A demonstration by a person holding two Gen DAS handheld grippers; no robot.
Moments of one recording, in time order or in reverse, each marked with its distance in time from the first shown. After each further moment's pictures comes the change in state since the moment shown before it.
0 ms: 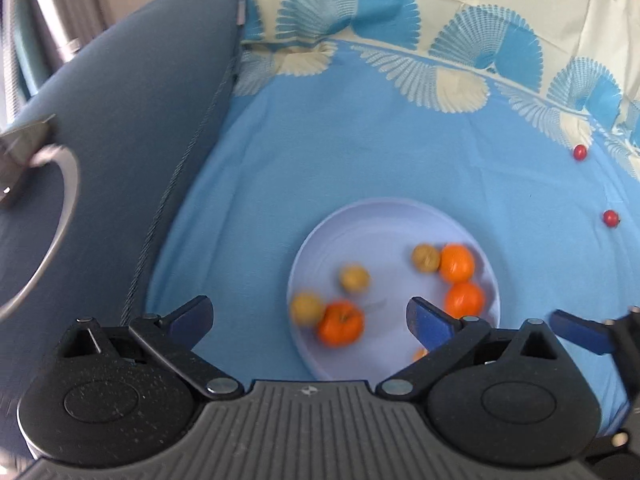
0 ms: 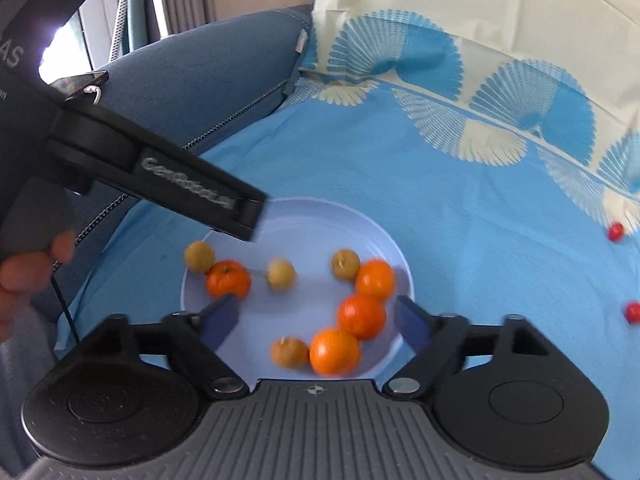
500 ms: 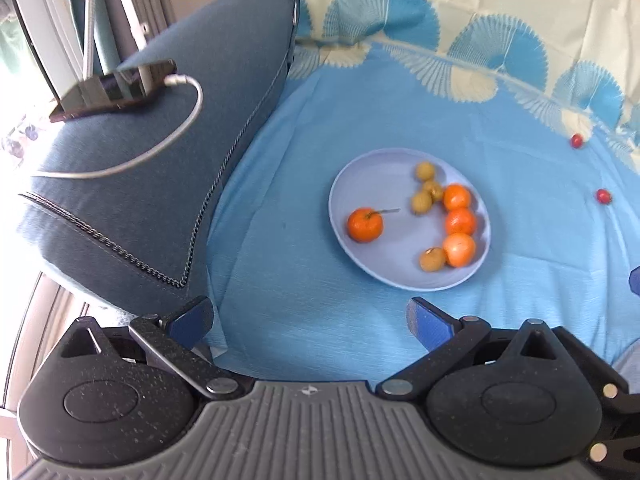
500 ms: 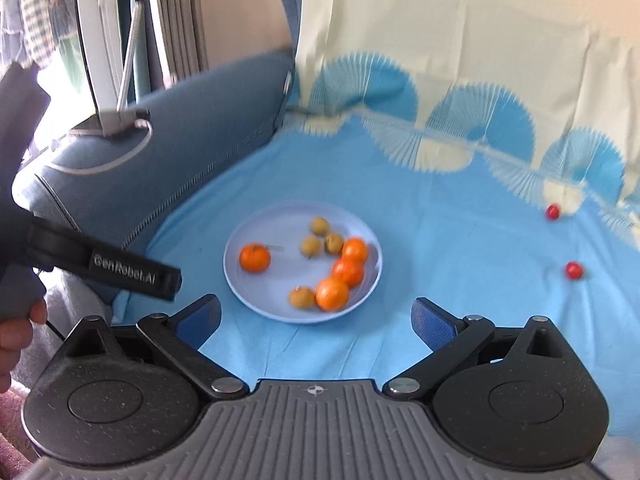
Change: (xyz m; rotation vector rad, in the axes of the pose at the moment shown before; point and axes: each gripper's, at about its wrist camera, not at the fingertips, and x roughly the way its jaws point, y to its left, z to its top) left arm -0.097 0.005 -0.082 -0.061 -0.043 0.078; right arm -0.123 0.017 -0.051 0.031 -0.146 -0.062
